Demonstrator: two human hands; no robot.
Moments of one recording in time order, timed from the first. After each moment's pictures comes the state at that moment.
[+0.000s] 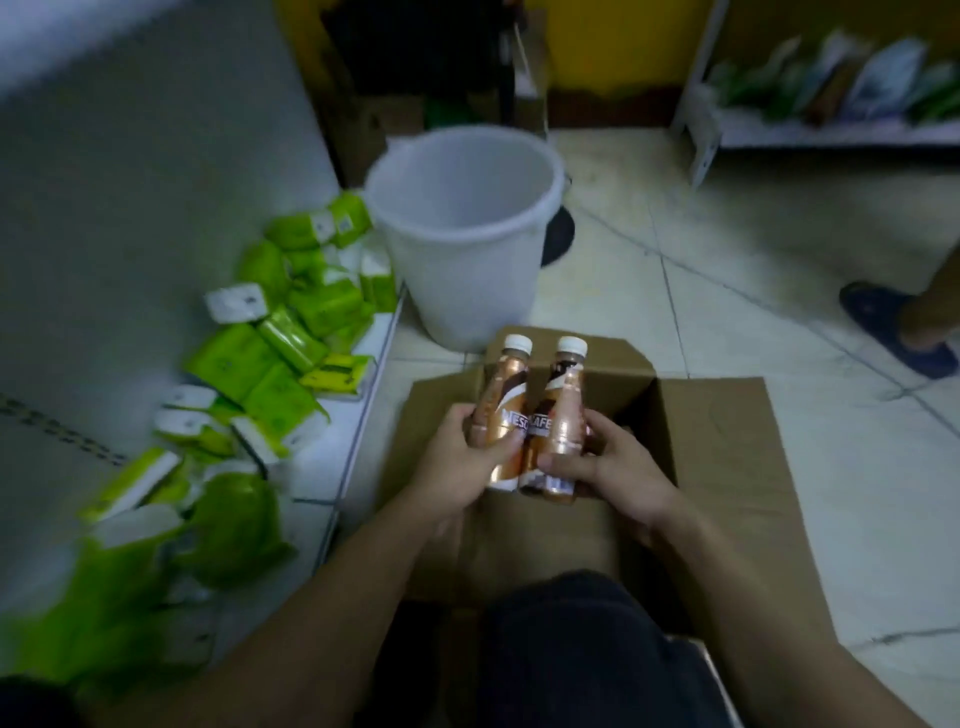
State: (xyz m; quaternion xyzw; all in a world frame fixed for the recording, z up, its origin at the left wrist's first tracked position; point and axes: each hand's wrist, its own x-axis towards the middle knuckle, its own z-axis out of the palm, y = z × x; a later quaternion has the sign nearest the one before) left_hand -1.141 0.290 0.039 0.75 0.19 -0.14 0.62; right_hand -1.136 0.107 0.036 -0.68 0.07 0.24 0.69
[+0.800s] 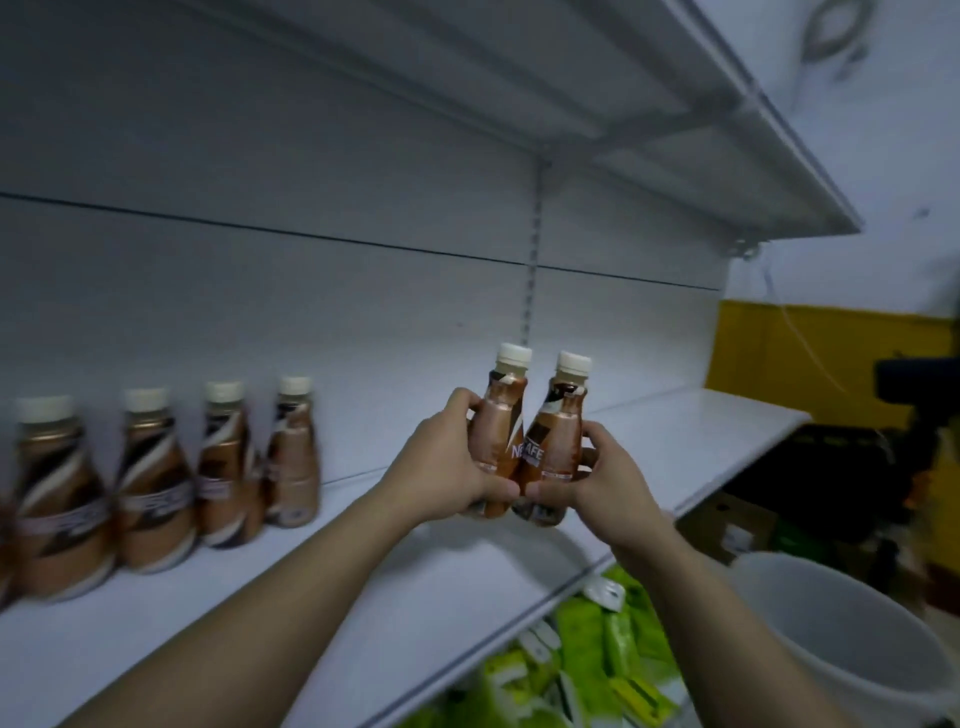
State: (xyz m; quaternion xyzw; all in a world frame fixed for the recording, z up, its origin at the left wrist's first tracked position) left_hand -1.422 0.576 0.415 0.87 0.23 0.31 0.31; right_hand -1.283 0.452 0.390 -0.68 -0.42 0.11 0.59
